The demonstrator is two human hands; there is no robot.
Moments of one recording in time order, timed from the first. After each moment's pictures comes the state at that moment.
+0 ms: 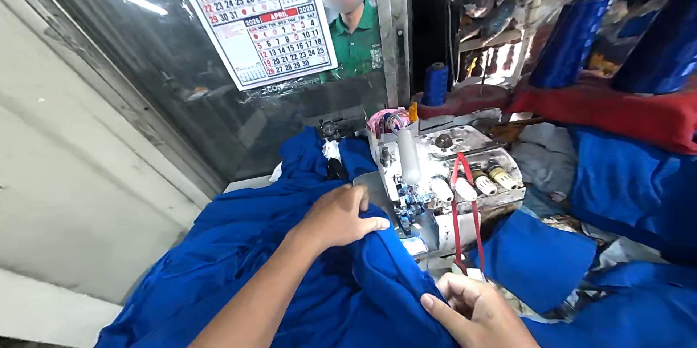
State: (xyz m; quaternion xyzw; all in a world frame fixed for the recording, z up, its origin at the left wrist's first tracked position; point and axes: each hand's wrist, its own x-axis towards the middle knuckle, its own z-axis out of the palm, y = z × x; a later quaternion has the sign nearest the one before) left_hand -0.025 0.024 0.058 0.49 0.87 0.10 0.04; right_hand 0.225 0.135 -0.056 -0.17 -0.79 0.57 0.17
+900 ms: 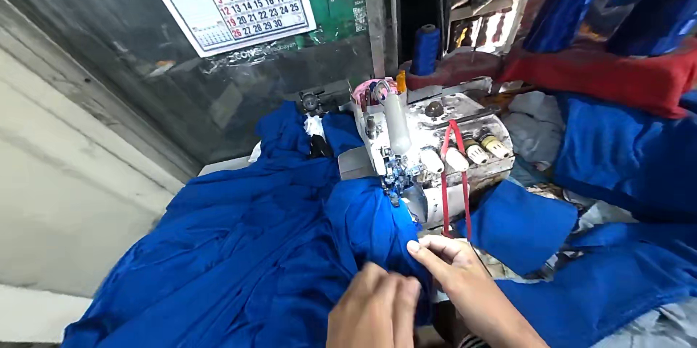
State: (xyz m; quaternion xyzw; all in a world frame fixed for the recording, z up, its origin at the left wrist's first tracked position) left_hand 0.136 -0.040 -0.027 0.45 0.84 0.29 0.04; right_hand 0.200 0.130 -0.065 -0.17 -0.66 0.70 0.23
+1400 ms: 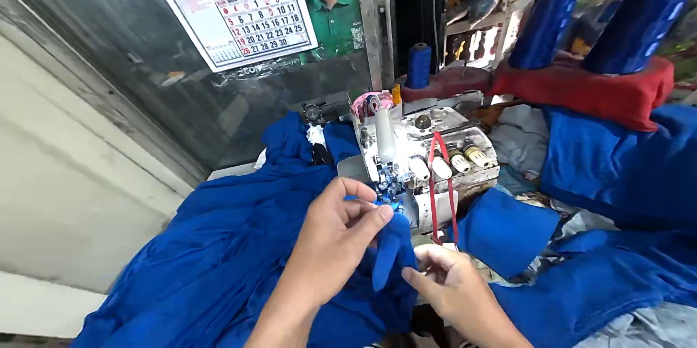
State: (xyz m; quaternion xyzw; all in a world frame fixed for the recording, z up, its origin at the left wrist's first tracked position) left_hand 0.078 -0.009 0.065 0.39 0.69 0.58 0.18; right_hand 0.220 0.133 -0.071 -0.17 -0.75 0.60 0.23
